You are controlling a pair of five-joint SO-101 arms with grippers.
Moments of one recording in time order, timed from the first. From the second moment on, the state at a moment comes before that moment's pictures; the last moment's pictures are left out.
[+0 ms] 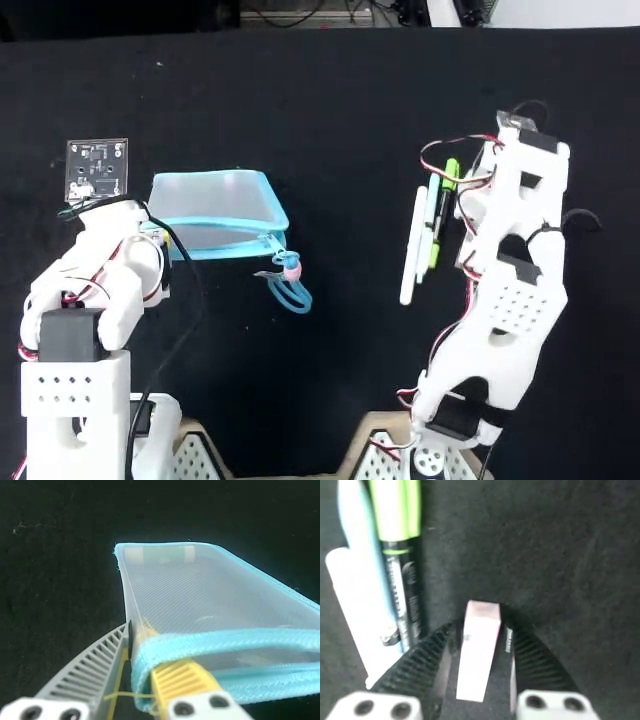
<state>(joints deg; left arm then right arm) -5.9 -63.3 44.1 68.9 0.0 21.1 40.7 -20.9 81.0 5.1</state>
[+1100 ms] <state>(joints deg) -5.9 -63.3 44.1 68.9 0.0 41.7 42.4 -26.7 97.0 56.5</state>
